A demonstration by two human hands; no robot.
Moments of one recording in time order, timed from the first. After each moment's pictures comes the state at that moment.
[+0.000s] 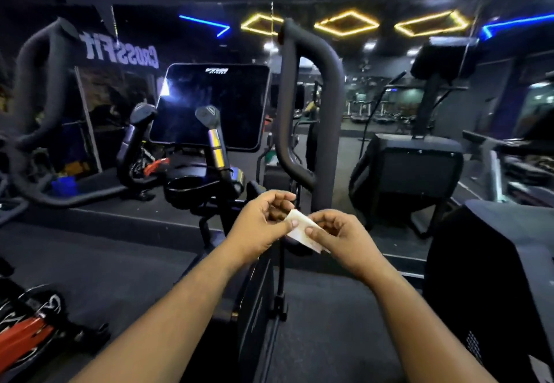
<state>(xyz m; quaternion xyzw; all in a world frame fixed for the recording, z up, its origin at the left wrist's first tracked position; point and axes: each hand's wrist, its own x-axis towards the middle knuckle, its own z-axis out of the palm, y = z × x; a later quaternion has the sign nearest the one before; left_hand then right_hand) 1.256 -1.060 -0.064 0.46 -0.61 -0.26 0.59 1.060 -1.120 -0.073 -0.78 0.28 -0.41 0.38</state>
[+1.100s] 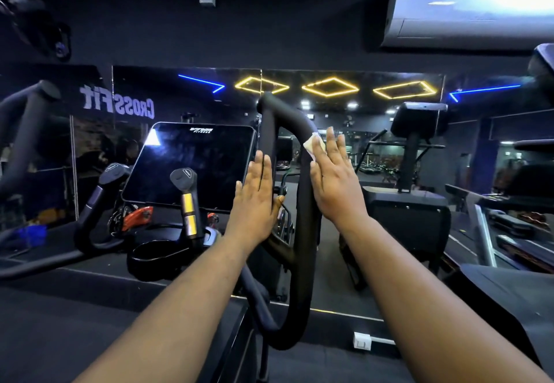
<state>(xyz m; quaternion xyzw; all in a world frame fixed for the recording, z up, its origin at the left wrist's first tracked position) 1.272 -1.202 0.049 0.62 -0.65 0.19 0.39 1.091 -1.253 0.102 -0.80 0.33 -0.49 -0.10</state>
